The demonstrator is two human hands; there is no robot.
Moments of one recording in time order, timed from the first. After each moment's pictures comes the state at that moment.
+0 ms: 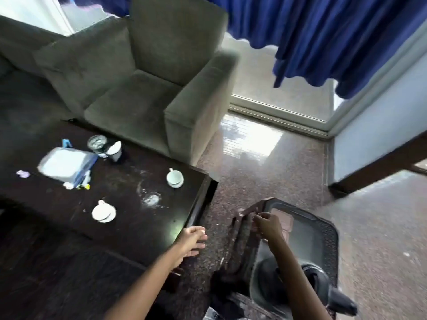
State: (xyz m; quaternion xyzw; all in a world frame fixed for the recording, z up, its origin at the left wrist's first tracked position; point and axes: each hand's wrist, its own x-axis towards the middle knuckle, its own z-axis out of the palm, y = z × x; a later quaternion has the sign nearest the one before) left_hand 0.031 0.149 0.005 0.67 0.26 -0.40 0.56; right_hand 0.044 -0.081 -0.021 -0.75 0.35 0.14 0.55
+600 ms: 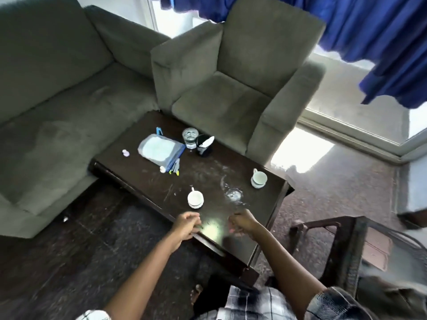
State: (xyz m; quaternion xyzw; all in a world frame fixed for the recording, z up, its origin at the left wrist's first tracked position) left_hand 0.013 0.475 0.023 0.68 0.33 -0.26 0.60; right_hand 0.062 0.296 -0.019 -0.76 0.19 0.38 0.49
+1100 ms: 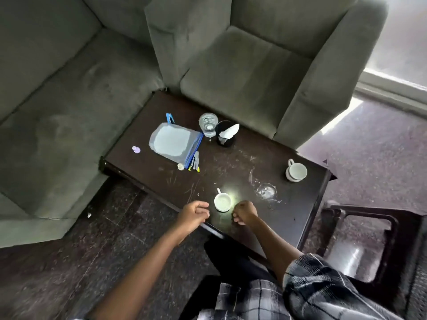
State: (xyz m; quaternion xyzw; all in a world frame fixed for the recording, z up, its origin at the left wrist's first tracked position) left_hand 0.118 0.576 -0.019 0.75 0.27 -0.32 0.51; right_hand 0.155 0.409 -0.130 -0.77 0.28 0.39 0.42
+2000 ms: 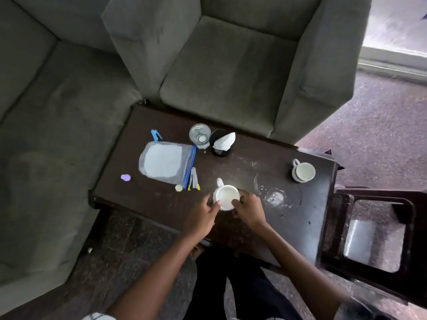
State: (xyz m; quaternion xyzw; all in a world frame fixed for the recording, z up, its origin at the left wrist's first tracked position) left_hand 0.213 0.589 -0.044 0.85 0.15 -0.33 0.38; right_hand 0.214 0.444 -0.105 -0.84 0.20 0.23 0.45
